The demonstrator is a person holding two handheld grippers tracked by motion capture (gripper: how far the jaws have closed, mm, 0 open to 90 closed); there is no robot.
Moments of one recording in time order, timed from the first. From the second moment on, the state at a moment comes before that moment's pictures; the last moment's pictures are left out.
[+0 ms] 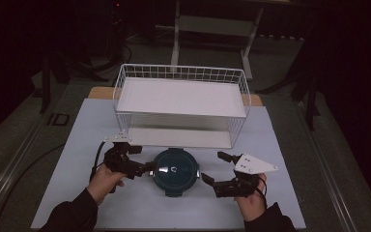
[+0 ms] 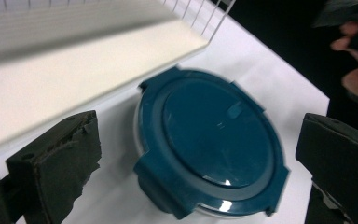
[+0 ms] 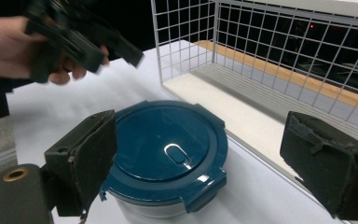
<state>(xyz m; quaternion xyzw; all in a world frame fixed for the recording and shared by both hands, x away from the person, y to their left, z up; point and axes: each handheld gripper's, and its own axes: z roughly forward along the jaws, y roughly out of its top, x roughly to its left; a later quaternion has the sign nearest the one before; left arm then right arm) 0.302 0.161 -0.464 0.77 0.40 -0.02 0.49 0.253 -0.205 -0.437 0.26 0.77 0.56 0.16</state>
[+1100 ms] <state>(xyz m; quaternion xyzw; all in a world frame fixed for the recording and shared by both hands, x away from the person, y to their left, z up) 0.331 0.169 -0.513 0.70 0.53 -0.24 0.41 0.250 -0.199 -0.446 0.28 0.78 0.53 0.16</state>
